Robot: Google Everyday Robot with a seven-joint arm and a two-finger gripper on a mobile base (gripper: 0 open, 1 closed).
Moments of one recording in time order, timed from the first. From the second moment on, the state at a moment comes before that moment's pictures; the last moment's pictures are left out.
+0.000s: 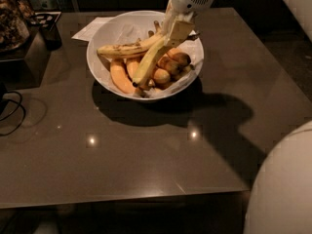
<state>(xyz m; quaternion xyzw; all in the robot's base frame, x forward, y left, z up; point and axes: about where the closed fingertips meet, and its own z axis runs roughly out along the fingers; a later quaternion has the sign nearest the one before) 0.600 -0.056 0.976 -0.73 0.66 0.04 0.17</state>
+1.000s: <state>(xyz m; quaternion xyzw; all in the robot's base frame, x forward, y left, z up) 0.594 -0.031 1.046 -0.74 0.63 0.02 0.26</state>
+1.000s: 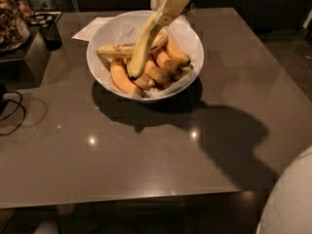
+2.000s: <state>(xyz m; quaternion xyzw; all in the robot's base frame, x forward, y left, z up) 0.594 -0.012 1.064 -0.74 0.61 0.02 0.29</state>
